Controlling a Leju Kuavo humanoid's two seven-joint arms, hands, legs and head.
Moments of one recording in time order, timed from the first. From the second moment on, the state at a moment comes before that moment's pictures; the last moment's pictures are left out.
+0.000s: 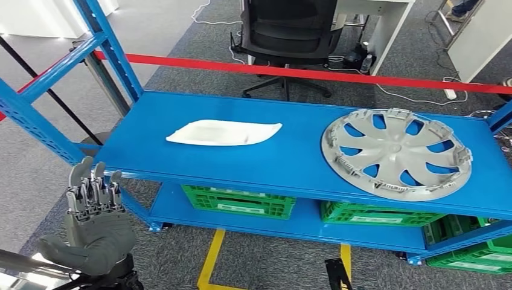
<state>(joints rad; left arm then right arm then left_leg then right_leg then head) 0.11 -0.10 -0.59 -1.63 0.16 0.05 -0.61 -0.03 0.13 -0.10 -0.19 0.43 -0.66 0.05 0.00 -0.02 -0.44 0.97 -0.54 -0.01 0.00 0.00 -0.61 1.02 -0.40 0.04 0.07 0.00</state>
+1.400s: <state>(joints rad) 0.02 -0.08 -0.62 -1.56 -0.11 0.04 -0.45 -0.04 0.13 -0.11 -0.19 0.50 -0.63 0.04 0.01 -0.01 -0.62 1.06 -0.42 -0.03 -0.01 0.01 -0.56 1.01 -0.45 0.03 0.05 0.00</state>
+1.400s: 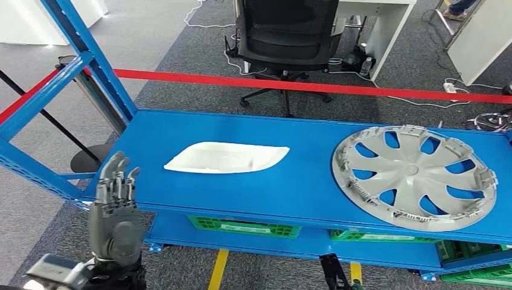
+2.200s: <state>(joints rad) -0.56 -0.02 -0.70 -1.01 -0.55 -0.06 -0.22 -0.08 0.12 -0.09 -0.20 0.63 -0.57 0.10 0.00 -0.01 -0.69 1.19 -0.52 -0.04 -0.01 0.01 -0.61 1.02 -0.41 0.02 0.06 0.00</state>
